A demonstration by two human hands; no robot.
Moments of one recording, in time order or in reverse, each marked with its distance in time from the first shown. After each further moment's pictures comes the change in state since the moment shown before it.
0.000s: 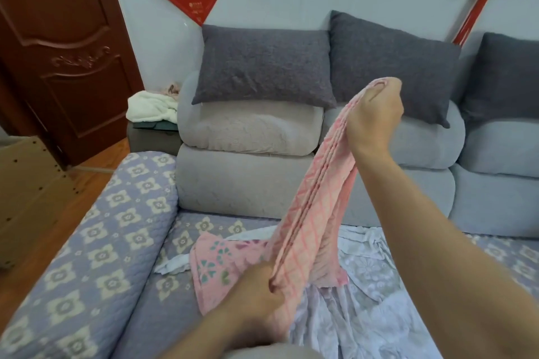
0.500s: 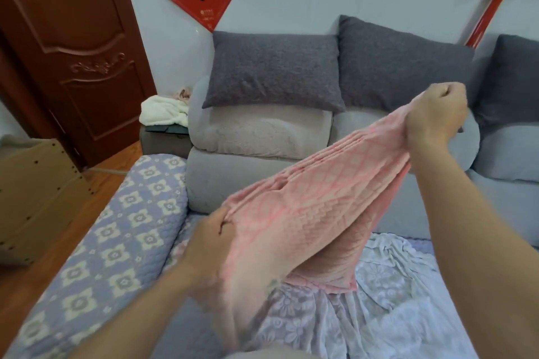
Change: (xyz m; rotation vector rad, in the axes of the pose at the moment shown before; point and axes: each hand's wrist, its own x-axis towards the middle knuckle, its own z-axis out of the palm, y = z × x) left_hand 0.008 -0.005 -0.105 -0.078 0.522 0.078; right_hand 0.047 0.015 -0.047 0.042 0.043 0.186
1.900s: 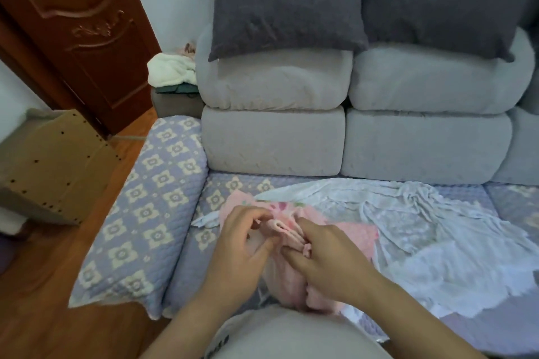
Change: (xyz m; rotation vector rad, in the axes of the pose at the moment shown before) left_hand -0.094 0.014 0.011 -0.115 -0.087 0.146; right_hand -0.276 0.100 -0.056 -0.255 -1.270 -0.331
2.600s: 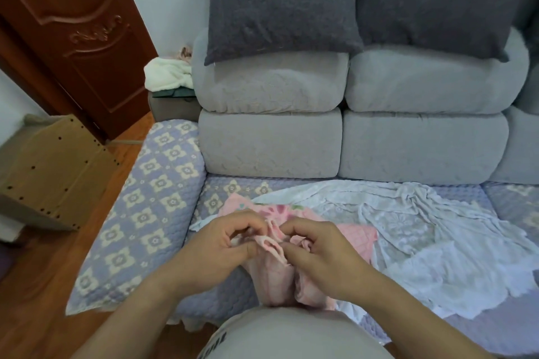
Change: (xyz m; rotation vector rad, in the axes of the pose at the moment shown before) left_hand 0.027 0.009 -0.042 -0.207 -0.467 0.003; right_hand 0.002 -0.007 -0.010 0.506 -0.038 -0.037
